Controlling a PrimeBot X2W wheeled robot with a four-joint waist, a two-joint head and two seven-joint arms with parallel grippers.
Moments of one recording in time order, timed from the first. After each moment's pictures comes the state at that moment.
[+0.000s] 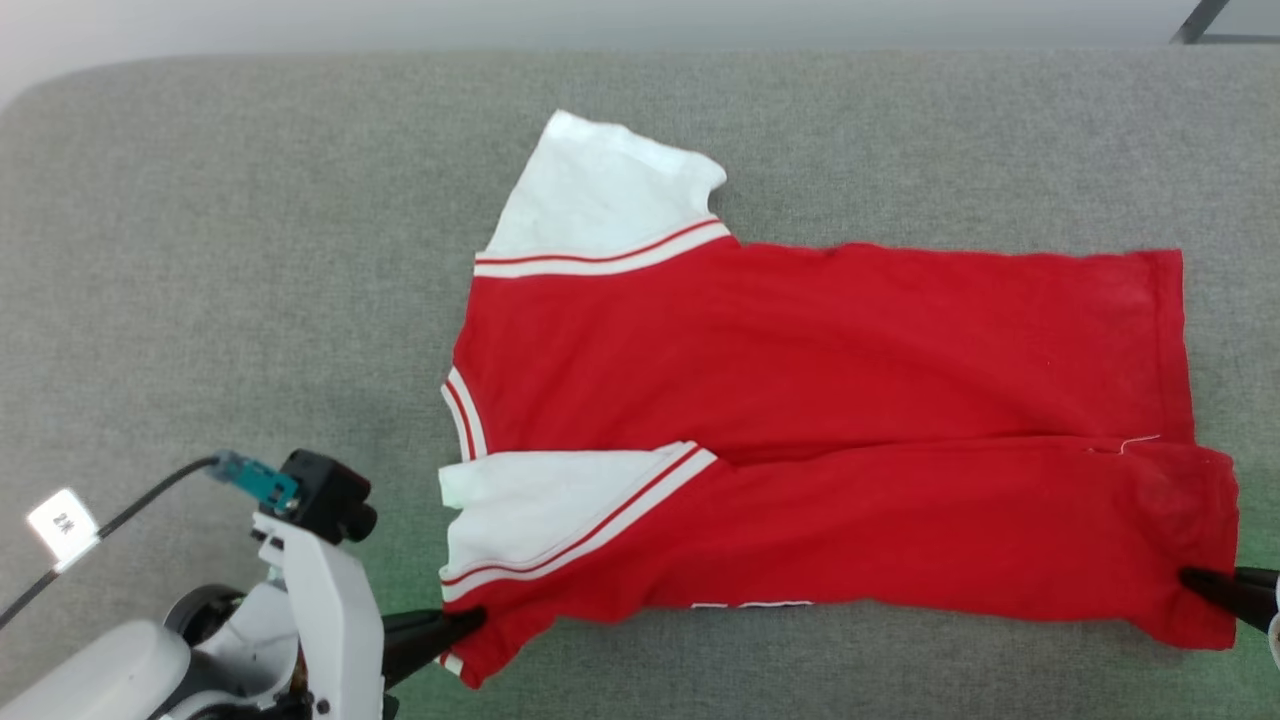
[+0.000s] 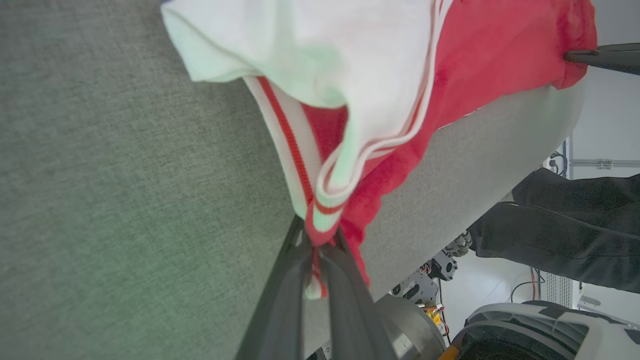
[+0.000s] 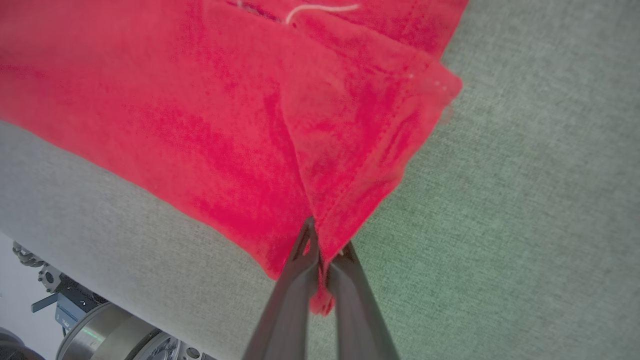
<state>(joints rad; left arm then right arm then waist) -0.38 0.91 -0.72 -0.21 -1.33 0.05 0.57 -0.13 -0.79 0.15 -0.14 0.89 0.13 0.93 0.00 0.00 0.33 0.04</state>
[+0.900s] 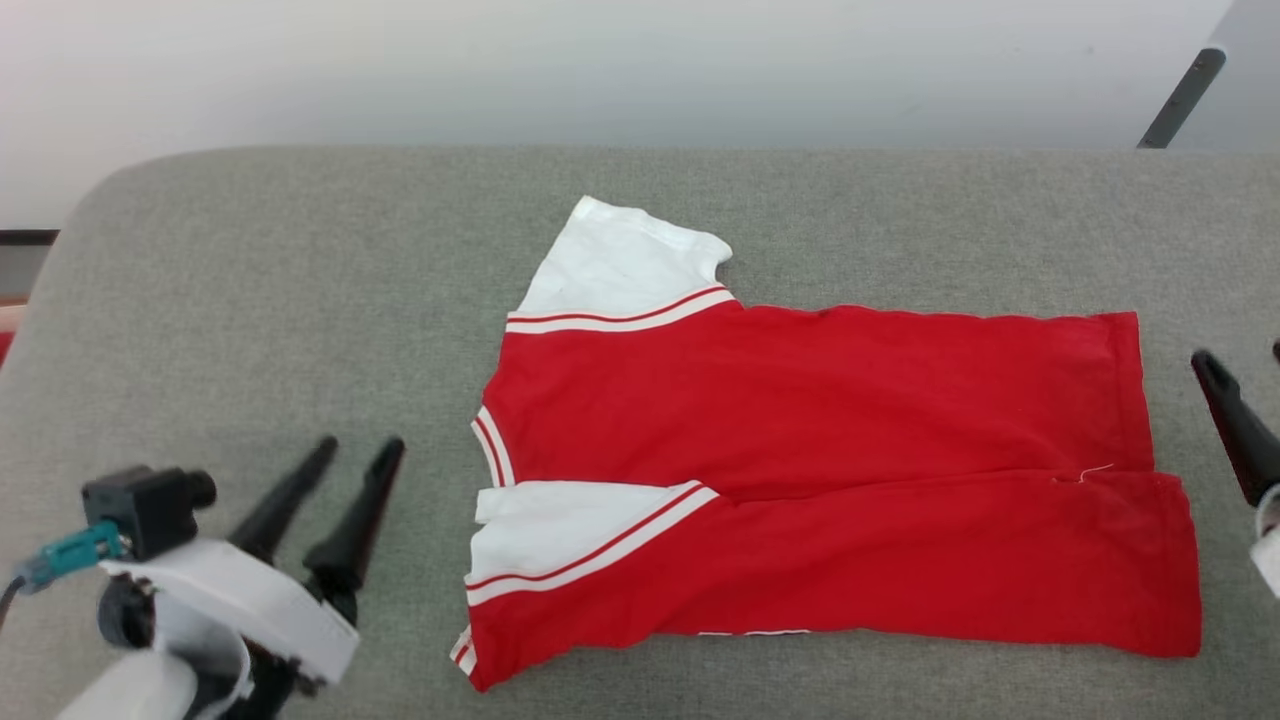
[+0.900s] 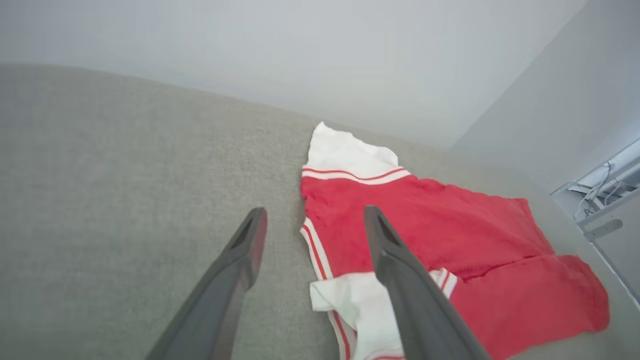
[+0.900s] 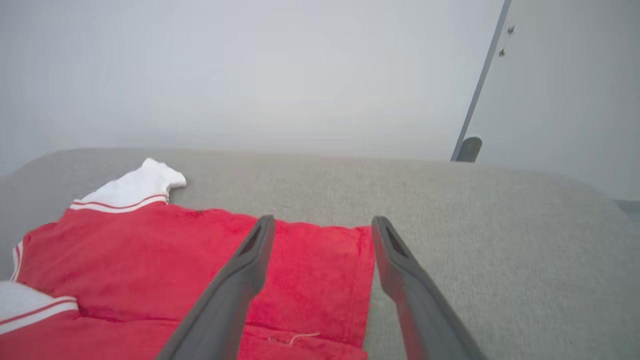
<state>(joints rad) -0.22 0.76 -0.53 -0.08 -1.15 0.11 -0.12 -0.17 -0.49 -0.07 -0.11 0.62 0.13 0.36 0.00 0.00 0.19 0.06</state>
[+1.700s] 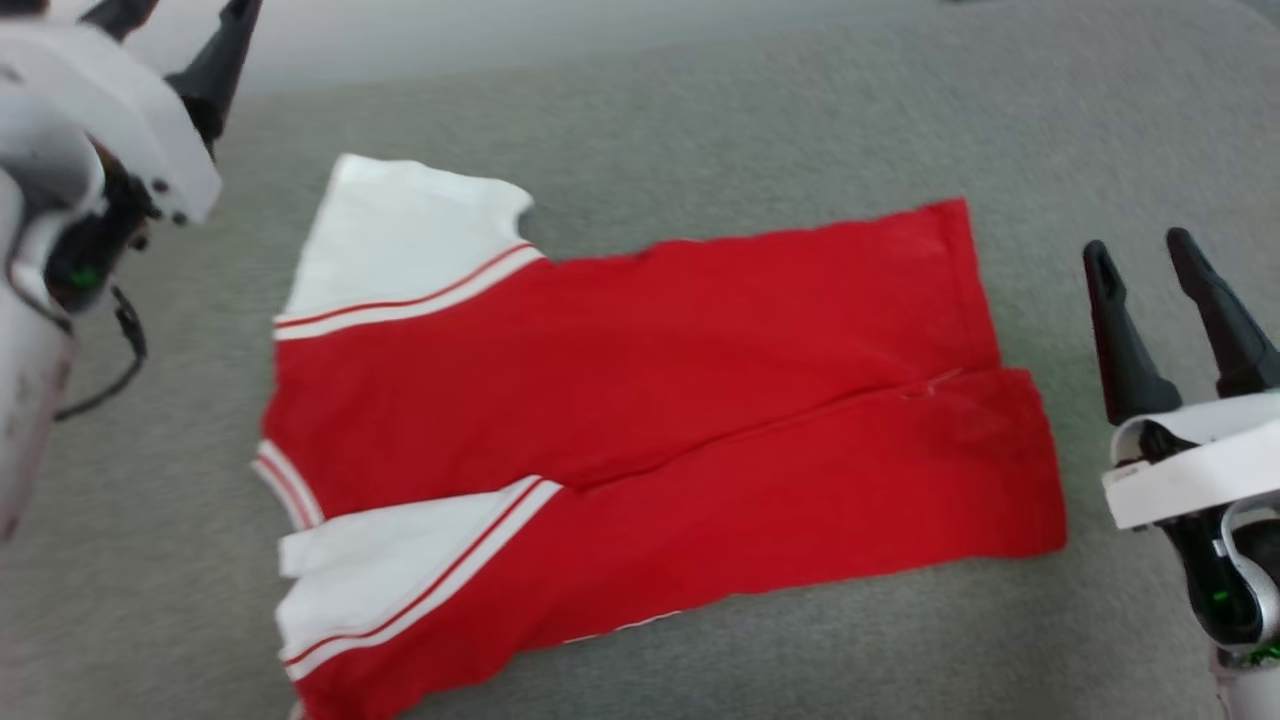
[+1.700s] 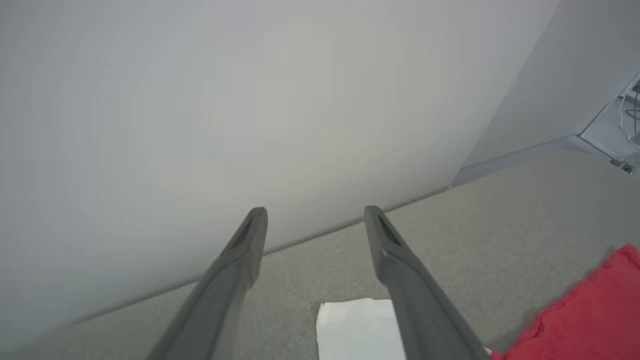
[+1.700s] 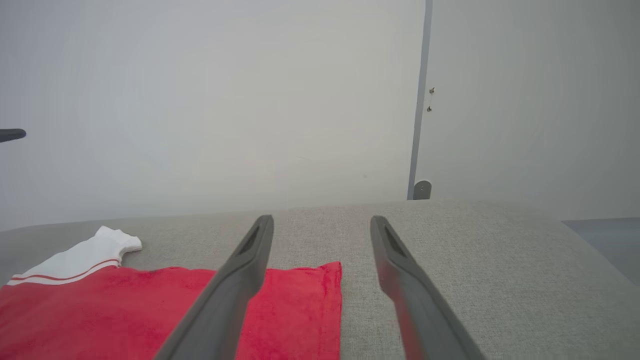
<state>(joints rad) -1.12 0.65 -0.63 0.62 -0.89 -0.12 0.09 -0.33 -0.29 0.07 -0.01 0.48 0.13 -0.05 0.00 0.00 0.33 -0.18</state>
